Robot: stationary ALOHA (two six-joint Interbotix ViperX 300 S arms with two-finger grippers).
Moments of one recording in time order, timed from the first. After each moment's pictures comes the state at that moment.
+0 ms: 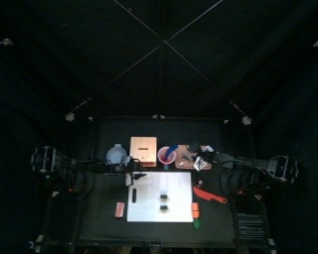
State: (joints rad) left arm 0.13 -0.13 0.99 0.05 -0.39 0.01; right arm -0.46 -0.27 0.98 -0.20 0.38 0.38
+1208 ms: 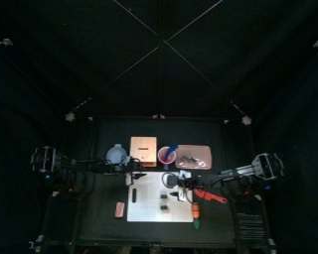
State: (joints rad) left arm 0.13 -0.13 0.99 0.05 -0.39 0.01; right arm 0.14 -0.06 0.66 -0.15 0.31 0.38
